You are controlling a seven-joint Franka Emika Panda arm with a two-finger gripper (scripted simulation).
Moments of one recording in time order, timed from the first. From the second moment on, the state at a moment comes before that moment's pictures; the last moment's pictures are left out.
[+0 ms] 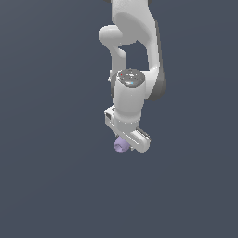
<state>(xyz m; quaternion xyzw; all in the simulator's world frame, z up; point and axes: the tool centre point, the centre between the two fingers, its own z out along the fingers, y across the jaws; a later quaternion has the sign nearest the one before) 0.061 0.023 0.152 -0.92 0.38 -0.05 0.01</state>
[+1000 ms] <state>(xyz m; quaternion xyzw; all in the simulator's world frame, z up) 0.099 0.148 0.344 -0.87 0.48 -0.14 0.02</state>
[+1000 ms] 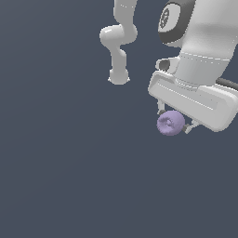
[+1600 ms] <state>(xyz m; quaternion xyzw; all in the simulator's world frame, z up) 0.114 0.202 0.424 -0.84 0.51 -0.18 0.02</state>
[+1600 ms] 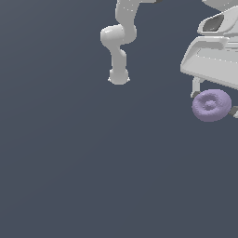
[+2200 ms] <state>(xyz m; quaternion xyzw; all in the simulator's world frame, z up) 0.123 0.229 0.464 -0.82 0.53 -0.20 0.02</state>
